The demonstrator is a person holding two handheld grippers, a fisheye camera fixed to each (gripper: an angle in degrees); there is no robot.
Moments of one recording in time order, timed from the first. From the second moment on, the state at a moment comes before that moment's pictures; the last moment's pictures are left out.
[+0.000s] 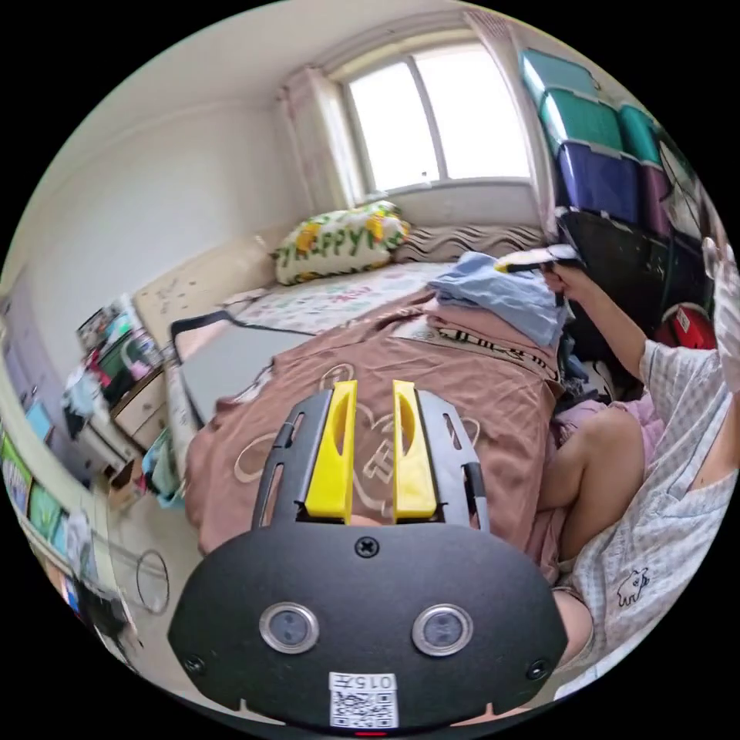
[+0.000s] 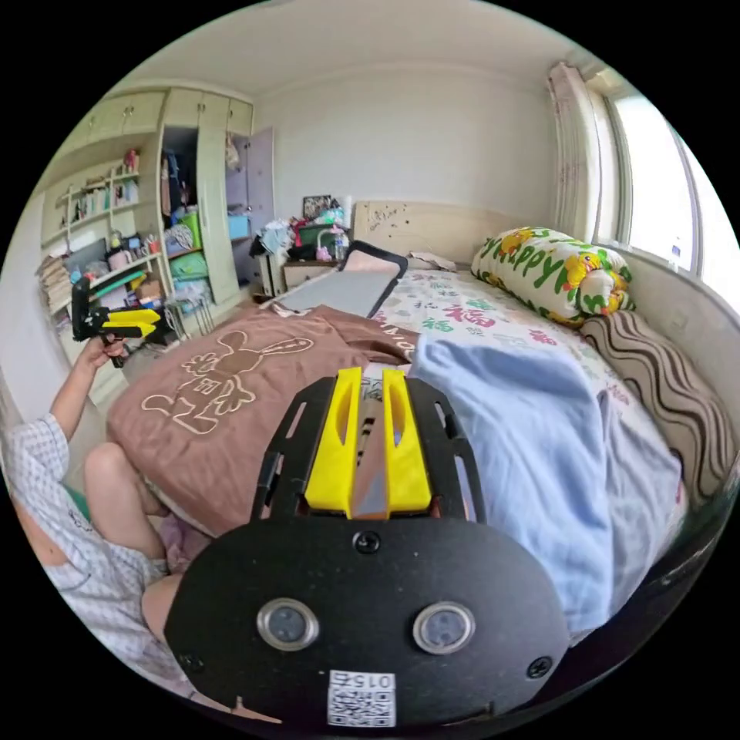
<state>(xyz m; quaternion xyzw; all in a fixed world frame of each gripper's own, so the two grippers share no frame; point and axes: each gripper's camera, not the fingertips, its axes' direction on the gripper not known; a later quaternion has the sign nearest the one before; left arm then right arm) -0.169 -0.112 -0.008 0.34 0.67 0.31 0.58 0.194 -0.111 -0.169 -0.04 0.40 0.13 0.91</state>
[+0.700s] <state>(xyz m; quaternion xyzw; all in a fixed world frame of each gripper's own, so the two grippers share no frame) 0.212 -0.243 -0.247 0.24 0.64 0.45 0.57 0.627 -0.200 0.002 -0.45 0.37 0.33 0.75</state>
